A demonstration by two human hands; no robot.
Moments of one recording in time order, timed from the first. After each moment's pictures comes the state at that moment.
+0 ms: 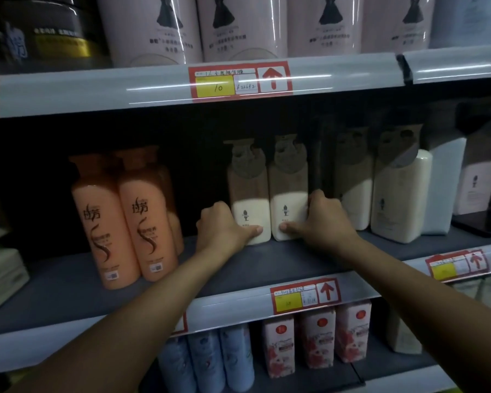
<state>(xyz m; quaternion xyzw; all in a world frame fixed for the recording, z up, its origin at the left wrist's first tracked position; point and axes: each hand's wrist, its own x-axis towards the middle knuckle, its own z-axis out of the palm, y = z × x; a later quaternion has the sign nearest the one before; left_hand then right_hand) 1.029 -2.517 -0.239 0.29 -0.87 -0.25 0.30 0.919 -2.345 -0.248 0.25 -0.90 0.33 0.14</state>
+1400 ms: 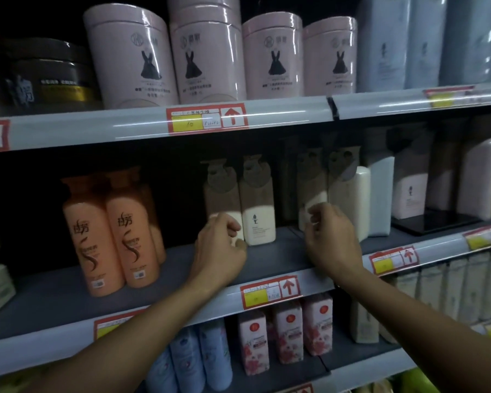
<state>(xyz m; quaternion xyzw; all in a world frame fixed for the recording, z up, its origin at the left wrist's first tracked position) 1.059 -2.462 -0.253 0.11 -0.87 -0.26 0.40 0.949 -2.266 -0.266 0.22 -0.83 0.40 0.32</state>
